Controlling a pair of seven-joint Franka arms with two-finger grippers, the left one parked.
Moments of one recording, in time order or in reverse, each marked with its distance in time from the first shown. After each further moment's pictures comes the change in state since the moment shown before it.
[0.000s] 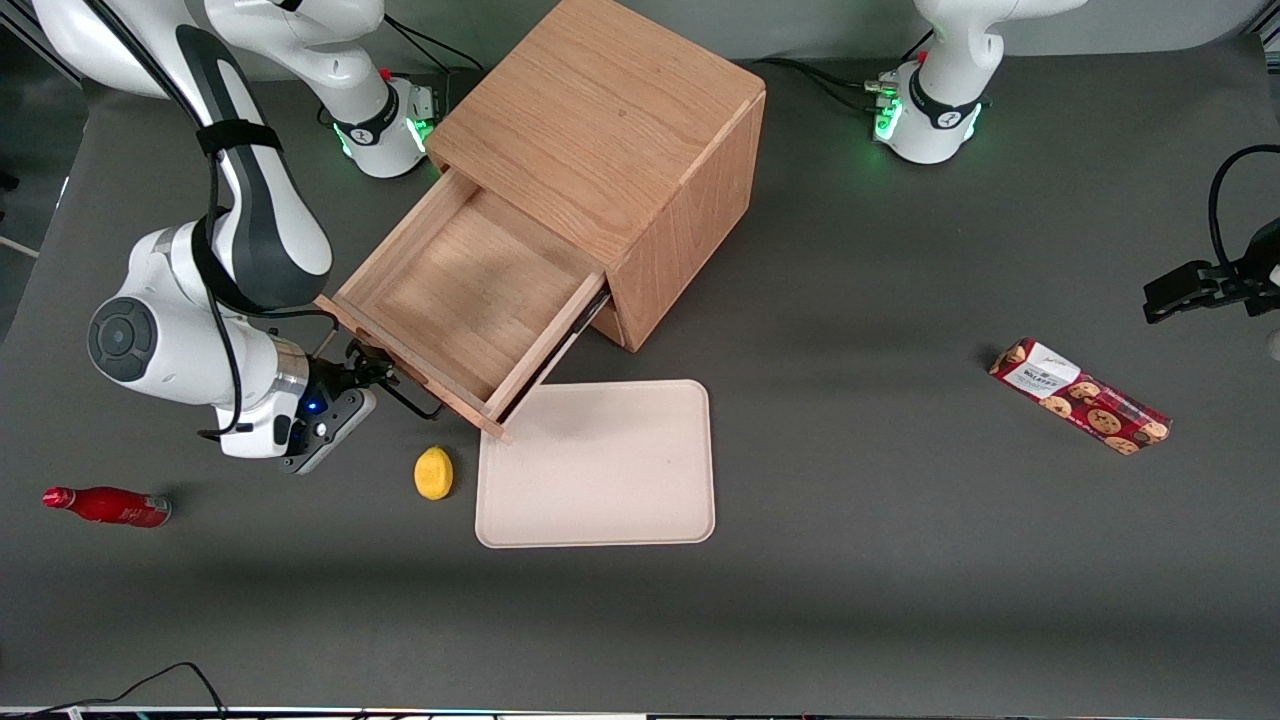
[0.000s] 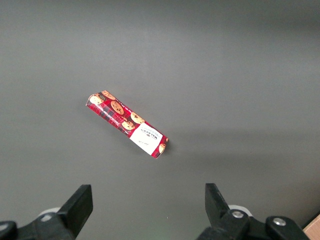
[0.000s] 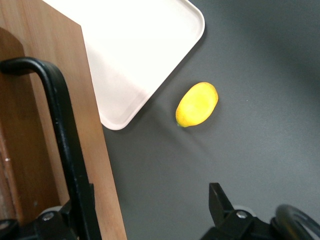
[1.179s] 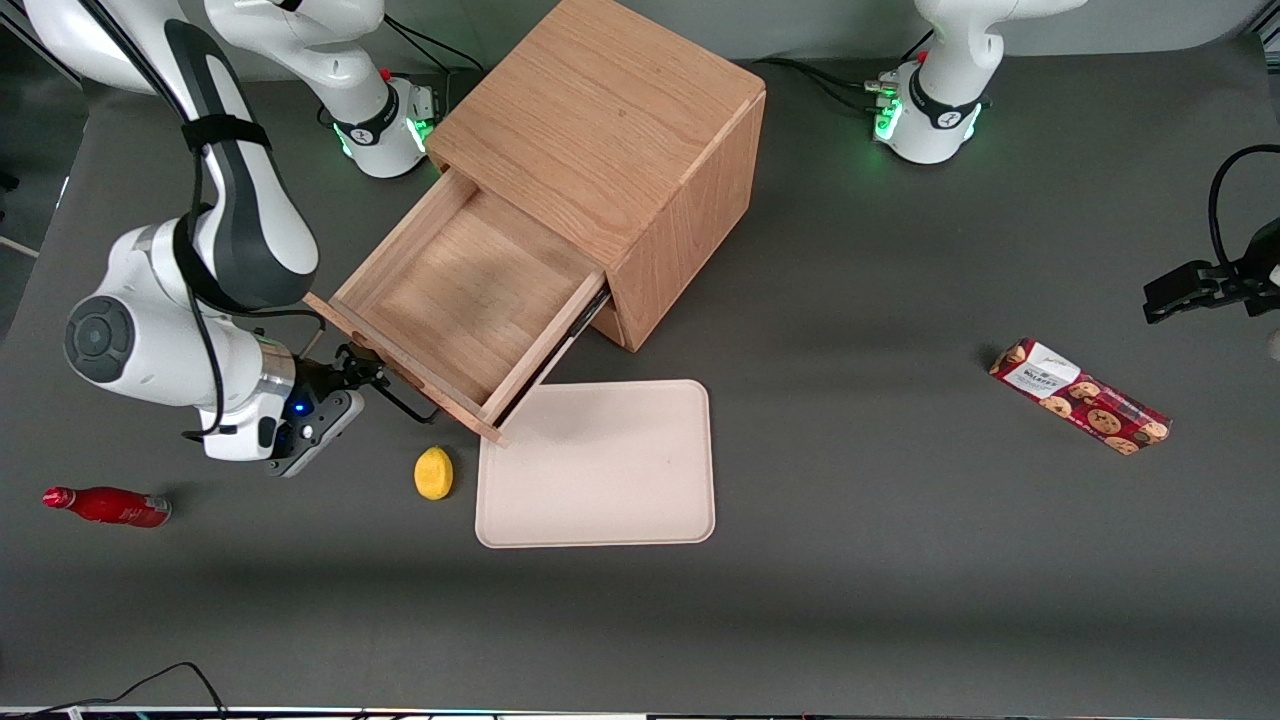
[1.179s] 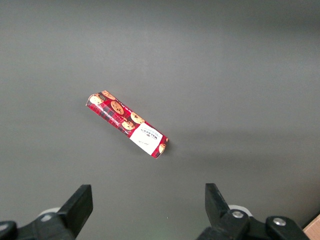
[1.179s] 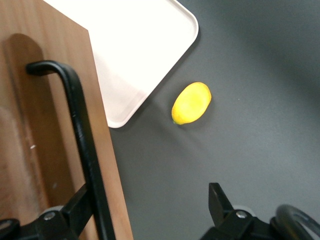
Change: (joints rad) arm -0.006 -0.016 -0.012 0.046 0.000 -0.061 -0.003
